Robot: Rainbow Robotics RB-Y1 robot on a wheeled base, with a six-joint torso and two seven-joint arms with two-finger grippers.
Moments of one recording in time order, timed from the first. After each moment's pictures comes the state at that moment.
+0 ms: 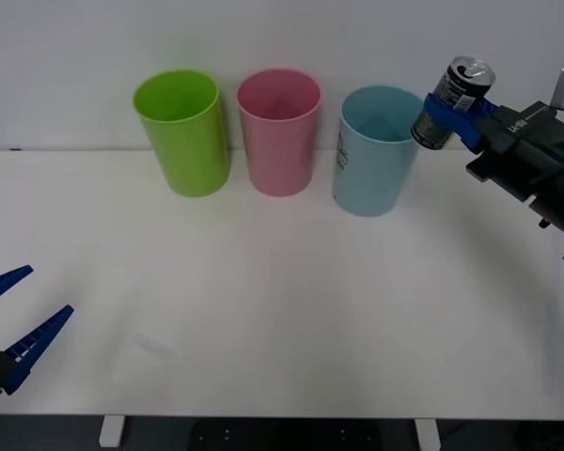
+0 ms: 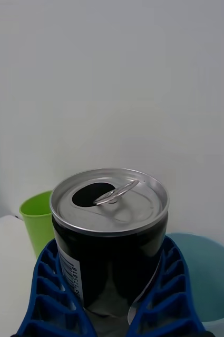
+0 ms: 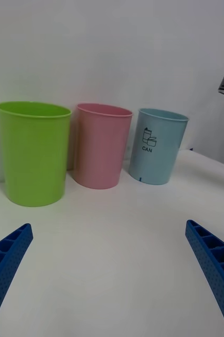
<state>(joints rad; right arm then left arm) -0.19 -0.55 -0.15 -1.85 1.34 -0.63 -0.56 0.35 0.40 0.52 -1.66 -0.96 -1.22 0.00</state>
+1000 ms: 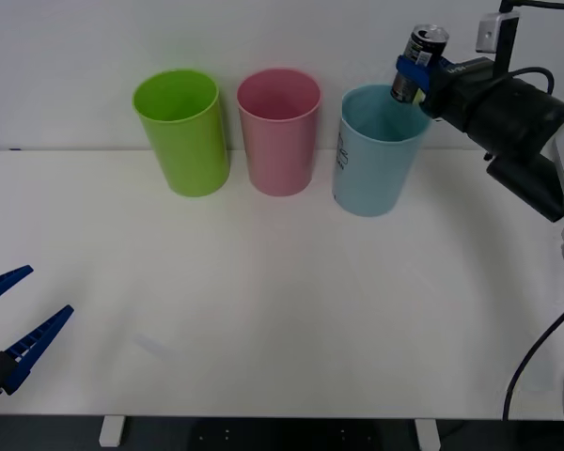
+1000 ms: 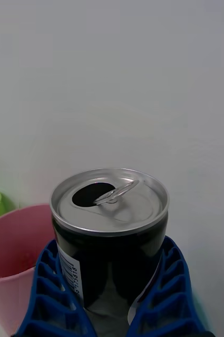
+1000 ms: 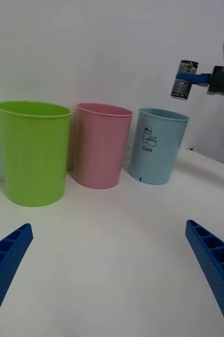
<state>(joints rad) -0.67 -0.37 -0.19 -1.27 1.69 -0.63 -0.56 0.35 0.40 0.52 -1.66 -0.96 -1.22 0.00</state>
